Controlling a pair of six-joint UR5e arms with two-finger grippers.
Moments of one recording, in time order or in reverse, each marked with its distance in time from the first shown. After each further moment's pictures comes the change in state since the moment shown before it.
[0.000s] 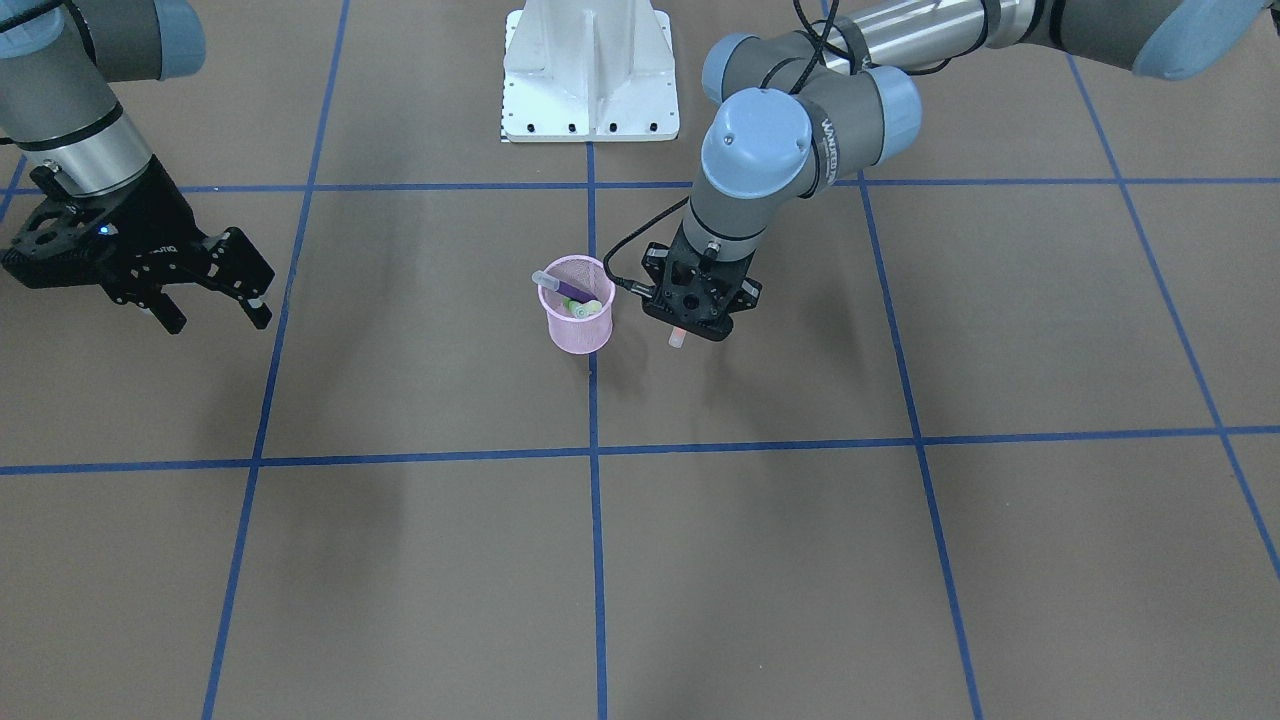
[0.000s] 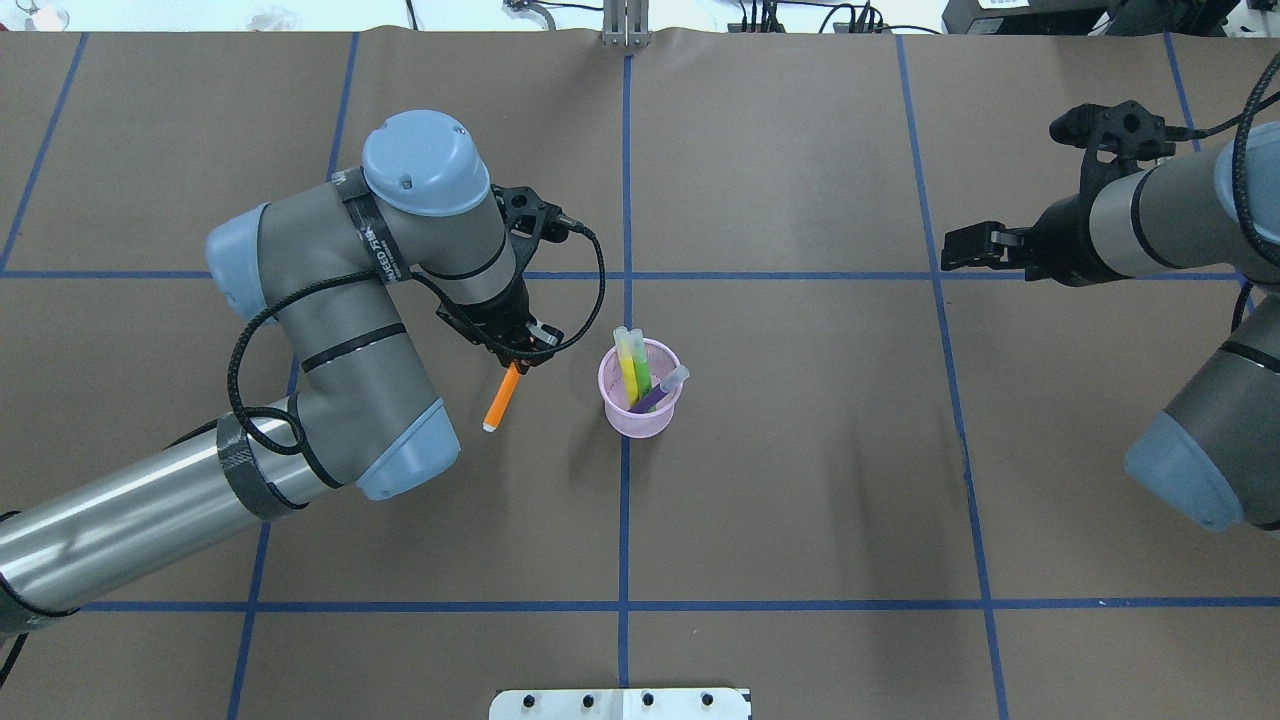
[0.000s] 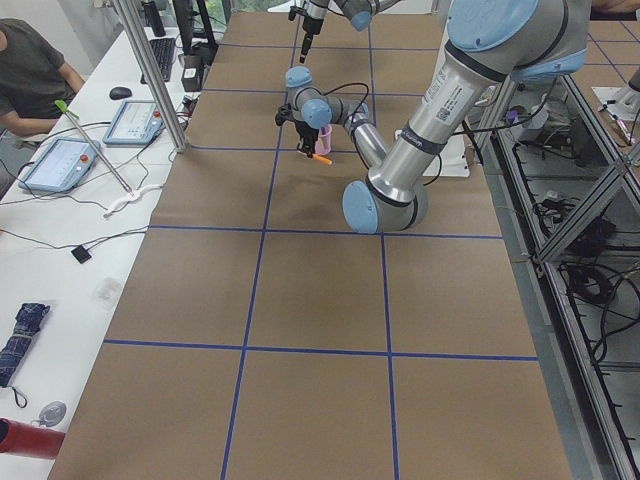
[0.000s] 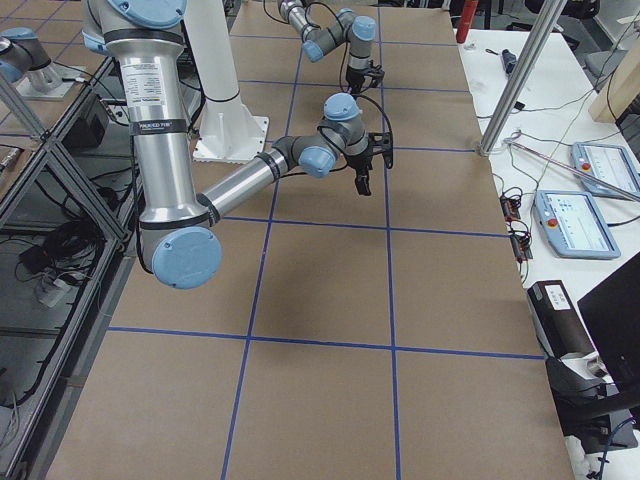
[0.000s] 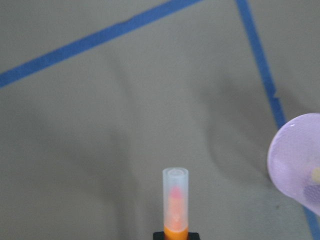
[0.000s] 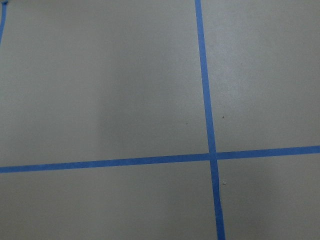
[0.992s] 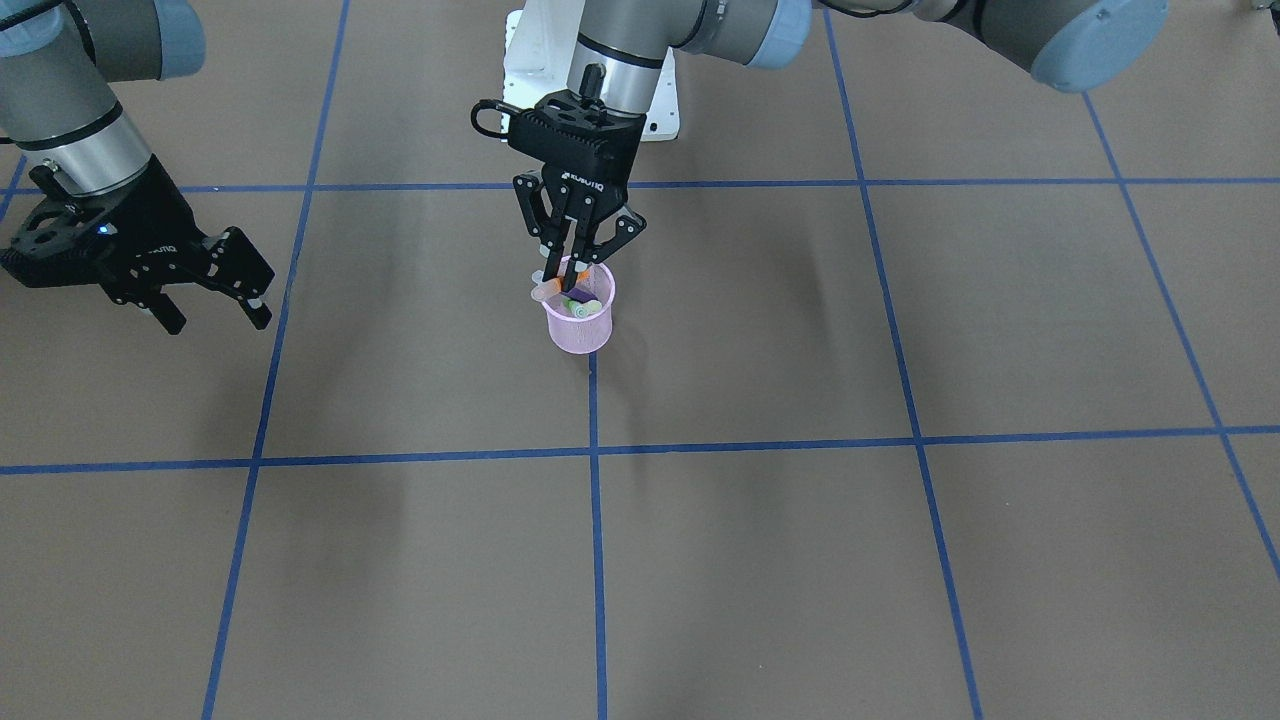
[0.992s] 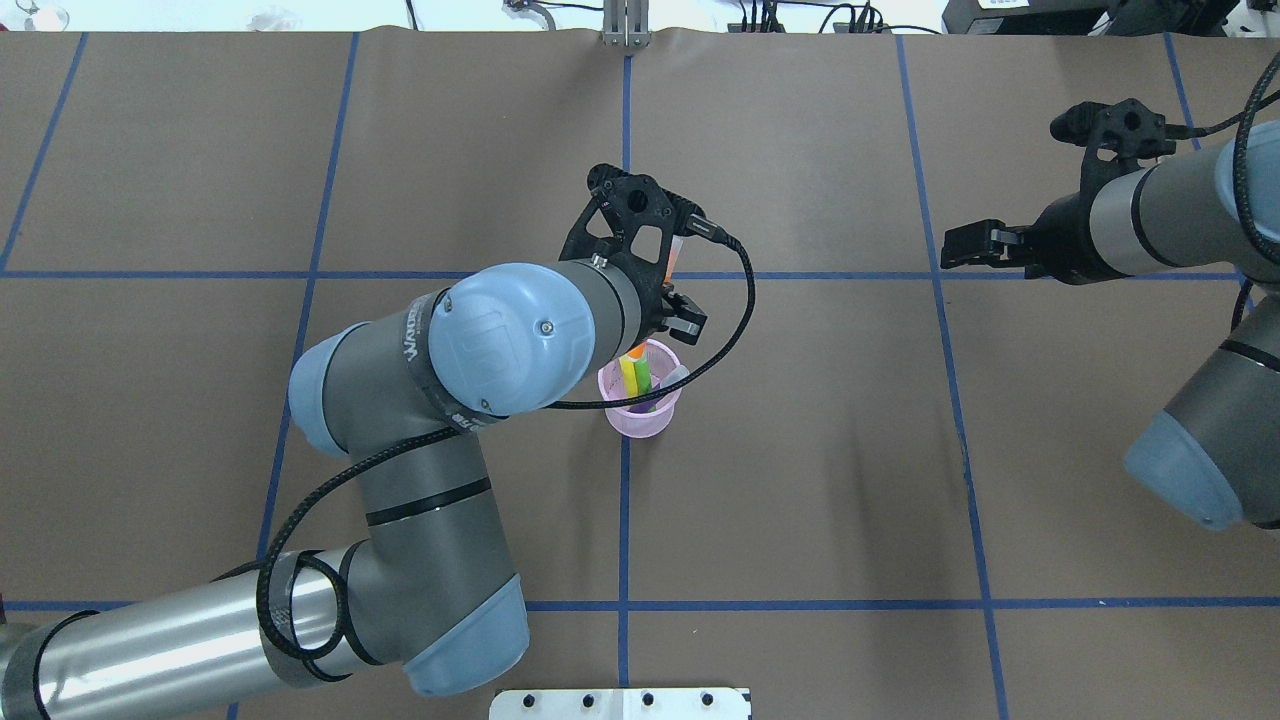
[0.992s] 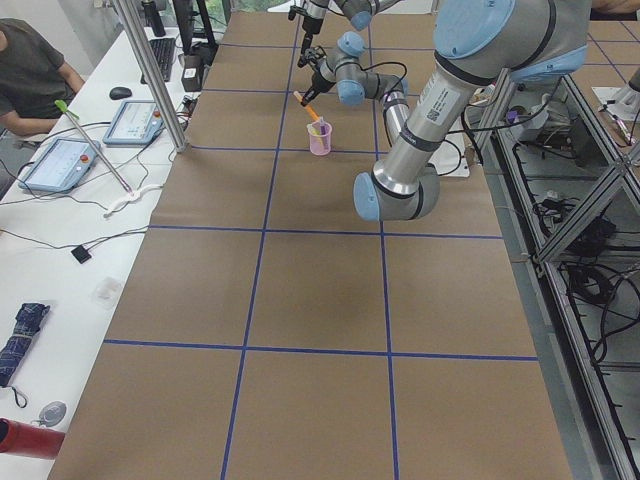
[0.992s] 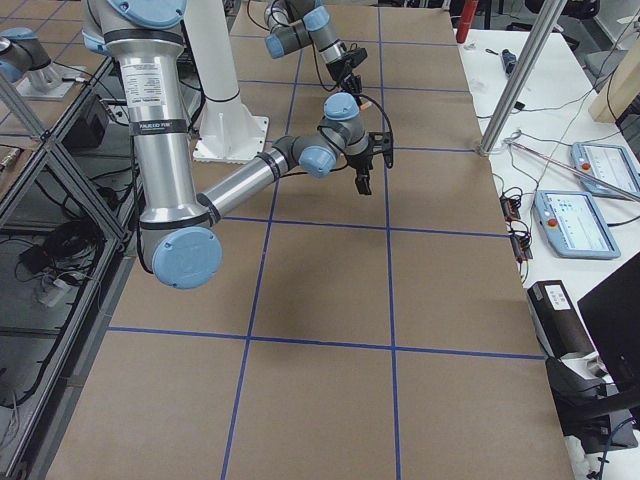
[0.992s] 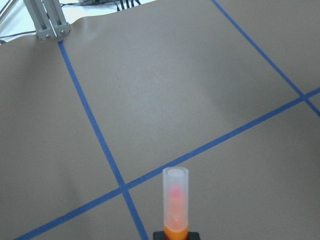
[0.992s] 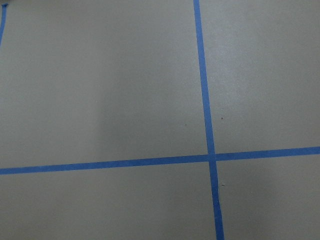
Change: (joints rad) left arm 0.227 -0.055 -0.127 -0.255 0.687 -0.095; right arm 0.001 0.003 0.000 0.001 -0.002 0.001
